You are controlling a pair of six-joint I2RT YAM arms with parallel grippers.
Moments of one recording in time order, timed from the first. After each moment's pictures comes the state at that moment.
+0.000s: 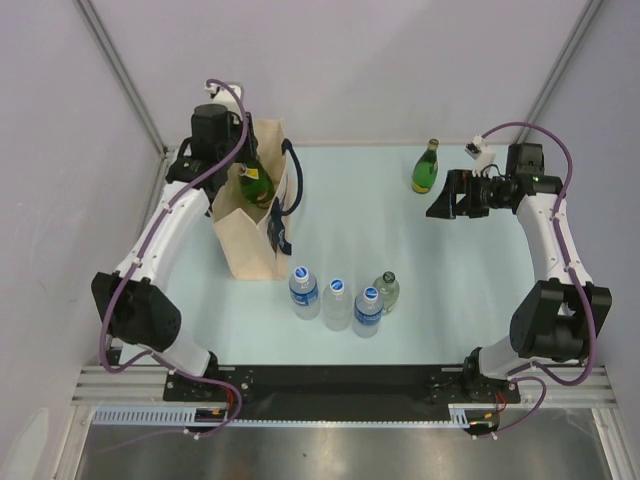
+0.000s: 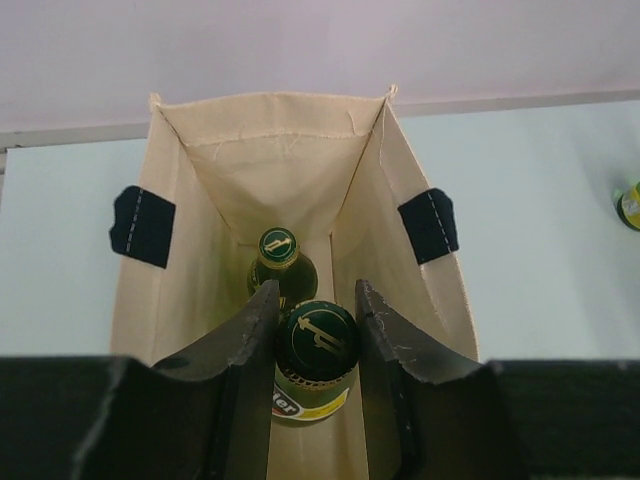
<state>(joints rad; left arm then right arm) -0.25 1.56 1.59 -0.37 -0.08 -0.11 -0.13 1.50 1.39 -0.84 -0.77 -0.16</state>
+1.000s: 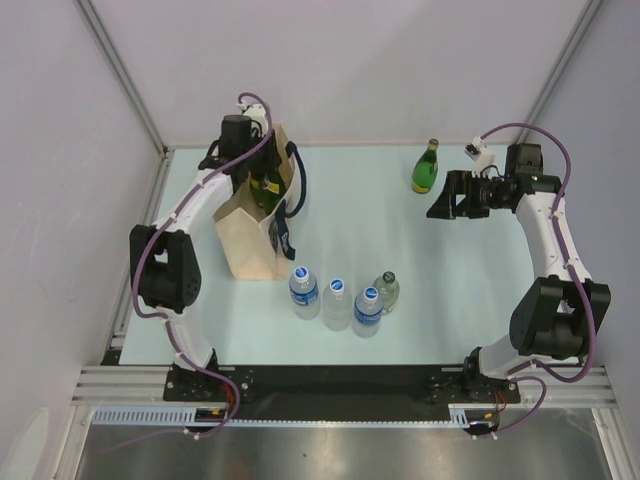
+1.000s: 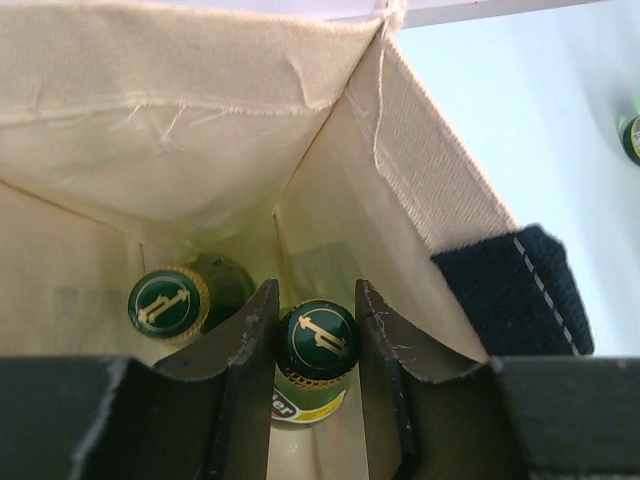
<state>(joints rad) -0.23 1.85 1.60 -0.25 0.12 -0.13 -0.13 1.51 1.39 -0.85 -0.75 -0.16</state>
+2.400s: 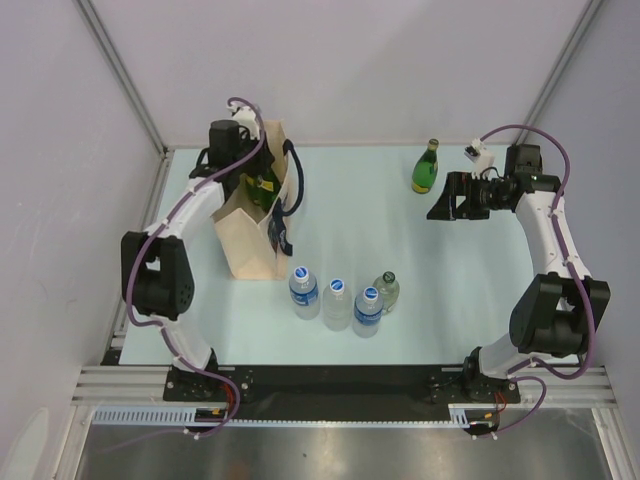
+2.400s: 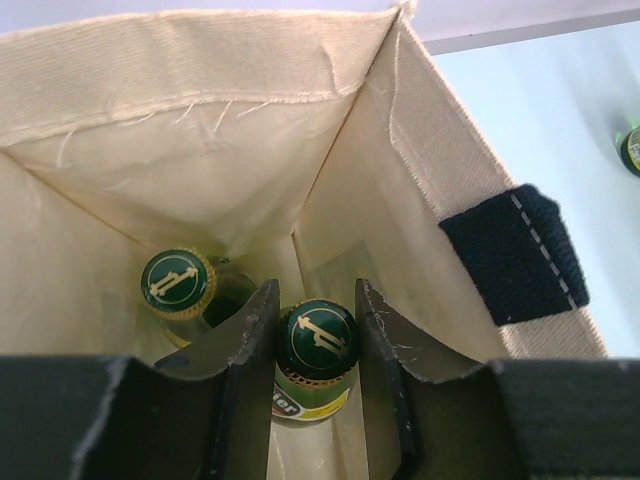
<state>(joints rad) -0.19 1.79 1.49 -0.11 0.16 -0.09 -0.14 1.53 1.39 -0.86 -0.75 -0.17</state>
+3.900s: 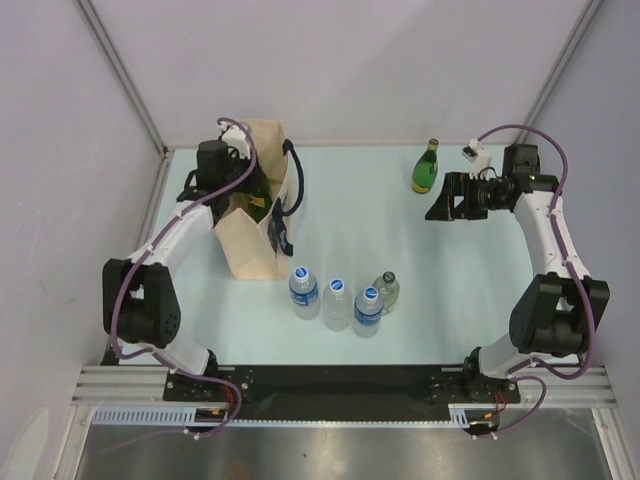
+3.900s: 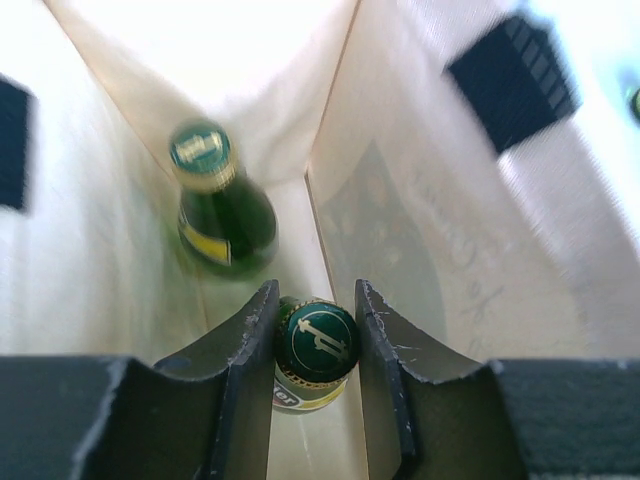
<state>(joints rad) -0.16 1.58 1.22 -0.06 0.16 -0.06 -0.12 1.53 1.39 -0.86 -0.75 -0.17</state>
